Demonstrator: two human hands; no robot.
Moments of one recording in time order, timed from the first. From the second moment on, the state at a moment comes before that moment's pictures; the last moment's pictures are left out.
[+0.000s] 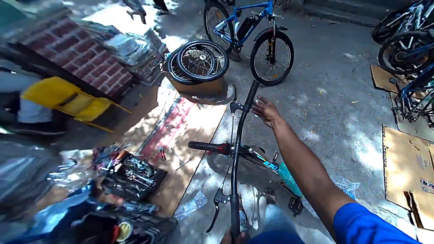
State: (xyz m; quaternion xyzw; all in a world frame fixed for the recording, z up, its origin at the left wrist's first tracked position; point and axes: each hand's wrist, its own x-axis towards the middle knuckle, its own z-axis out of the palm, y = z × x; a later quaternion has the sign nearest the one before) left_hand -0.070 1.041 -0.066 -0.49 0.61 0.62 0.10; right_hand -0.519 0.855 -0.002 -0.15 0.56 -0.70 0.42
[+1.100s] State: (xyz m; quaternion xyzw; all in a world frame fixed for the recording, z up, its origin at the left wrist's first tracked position) left_hand -0.222 0.887 0.006 -0.62 0.75 0.20 0.13; right_hand -0.618 1.318 -0.180 0.08 0.92 -0.29 0.24
